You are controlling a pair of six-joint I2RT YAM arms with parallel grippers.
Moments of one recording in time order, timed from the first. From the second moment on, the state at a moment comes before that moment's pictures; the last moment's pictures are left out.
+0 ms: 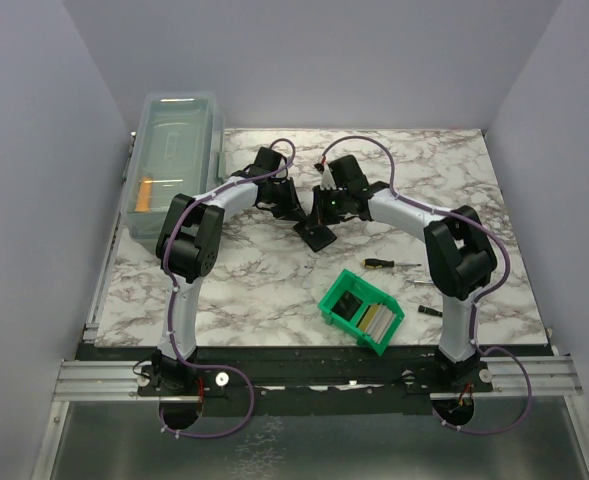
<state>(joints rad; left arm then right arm) -0.39 2.18 1.60 -0.38 0.49 -0.60 0.53 1.99 1.42 -0.28 -0.33 0.33</state>
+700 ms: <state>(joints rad) -0.39 2.18 1.60 -0.38 0.49 -0.59 0.53 2.01 1.42 -0.30 -0.30 0.34</state>
